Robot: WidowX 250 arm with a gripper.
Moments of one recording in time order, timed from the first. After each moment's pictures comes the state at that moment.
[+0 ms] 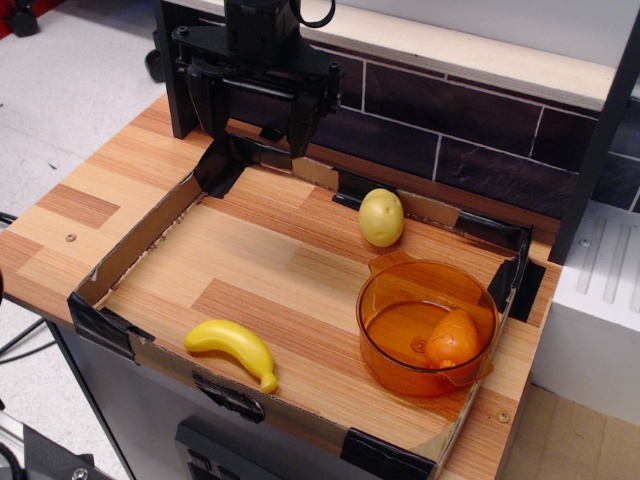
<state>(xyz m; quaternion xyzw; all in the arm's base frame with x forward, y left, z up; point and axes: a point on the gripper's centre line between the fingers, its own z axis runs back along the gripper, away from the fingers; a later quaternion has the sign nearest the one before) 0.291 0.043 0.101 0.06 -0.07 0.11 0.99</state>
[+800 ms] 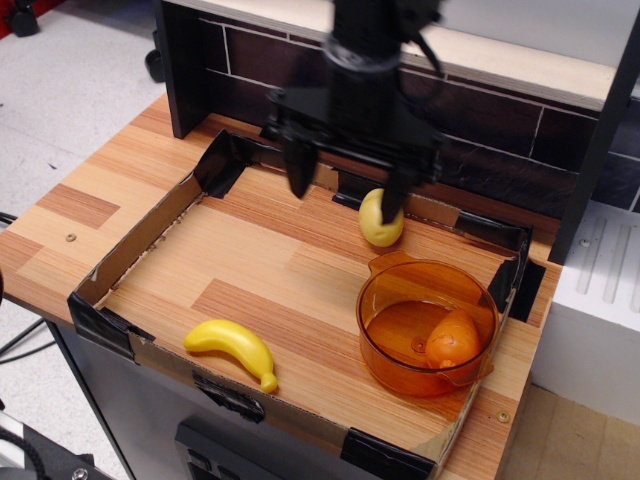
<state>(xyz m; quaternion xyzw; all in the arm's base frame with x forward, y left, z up) 0.283 -0.024 0.082 0.04 -0.06 0.09 0.99</state>
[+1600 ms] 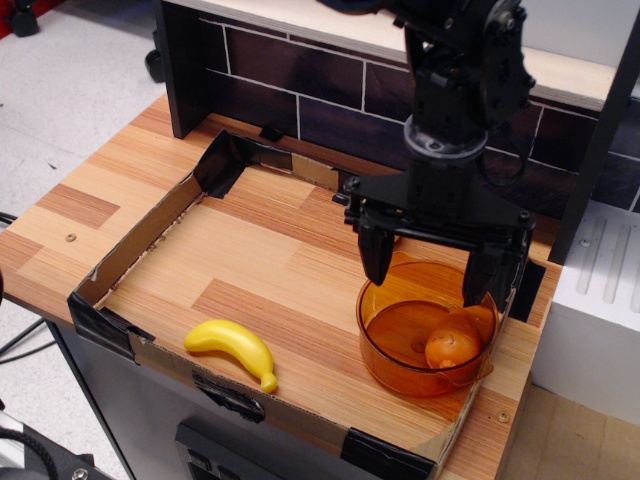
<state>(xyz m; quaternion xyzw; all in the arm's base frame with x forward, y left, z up) 0.265 -0.092 0.053 -0.02 -0.02 0.09 1.00</state>
